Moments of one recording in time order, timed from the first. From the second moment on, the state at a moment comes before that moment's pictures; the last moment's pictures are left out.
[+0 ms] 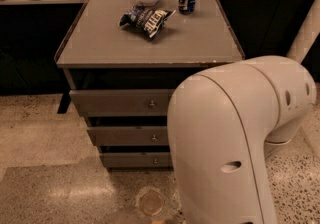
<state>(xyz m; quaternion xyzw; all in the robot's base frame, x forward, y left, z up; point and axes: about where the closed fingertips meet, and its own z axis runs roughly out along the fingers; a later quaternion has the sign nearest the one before) 0.412 -0.222 0.398 -0.39 0.90 -0.14 0.15</state>
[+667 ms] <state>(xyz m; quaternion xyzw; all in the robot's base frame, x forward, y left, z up) 0.409 -0.238 0.400 -0.38 0.90 -0.15 0.16</state>
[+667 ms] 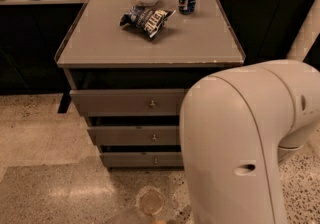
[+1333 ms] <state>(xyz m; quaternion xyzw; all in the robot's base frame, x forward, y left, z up) 0.414 -0.332 0.432 -0.34 0.88 -0.21 0.26</state>
